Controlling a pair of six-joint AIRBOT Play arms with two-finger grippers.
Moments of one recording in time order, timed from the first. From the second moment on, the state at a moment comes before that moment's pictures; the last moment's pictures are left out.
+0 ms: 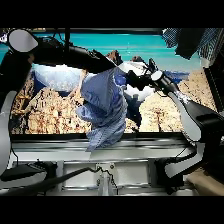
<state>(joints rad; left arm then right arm) -0.36 -1.41 1.68 0.52 -1.24 -1.03 0.15 -1.70 1.32 -0.80 0.70 1.67</state>
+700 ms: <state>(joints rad) -0.33 -1.20 1.68 0.67 -0.92 -1.09 0.13 -0.94 1.48 -1.02 1.01 1.08</state>
